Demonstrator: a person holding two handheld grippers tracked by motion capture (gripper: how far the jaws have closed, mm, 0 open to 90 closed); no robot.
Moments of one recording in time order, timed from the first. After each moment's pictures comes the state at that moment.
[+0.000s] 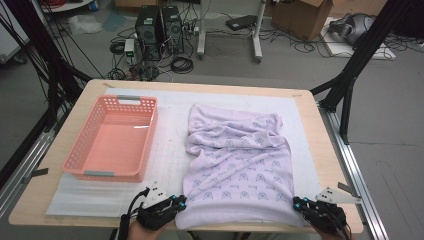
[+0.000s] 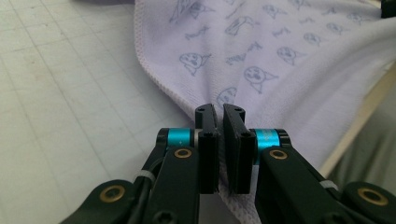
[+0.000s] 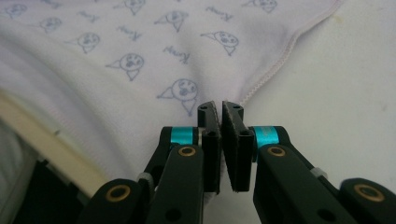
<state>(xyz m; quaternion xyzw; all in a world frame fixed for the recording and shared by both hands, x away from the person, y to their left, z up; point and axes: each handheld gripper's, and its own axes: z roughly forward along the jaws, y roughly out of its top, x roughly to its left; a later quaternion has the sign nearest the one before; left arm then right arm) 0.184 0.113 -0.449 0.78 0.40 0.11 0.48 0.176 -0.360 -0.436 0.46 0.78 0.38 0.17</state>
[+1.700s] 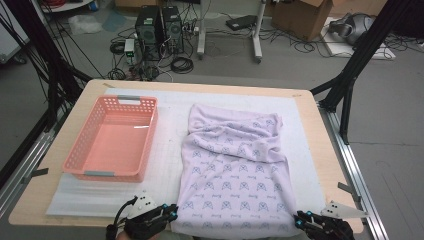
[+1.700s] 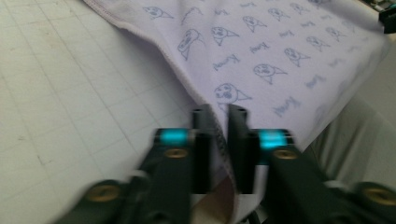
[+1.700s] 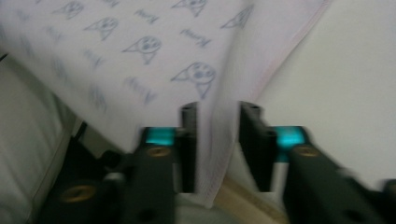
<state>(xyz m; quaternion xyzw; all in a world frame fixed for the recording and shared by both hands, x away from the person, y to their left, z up) 0.171 0.130 -0.447 0.77 0.41 0.10 0.48 0.151 -0.363 -0.438 0.46 0.79 0.38 0.13</state>
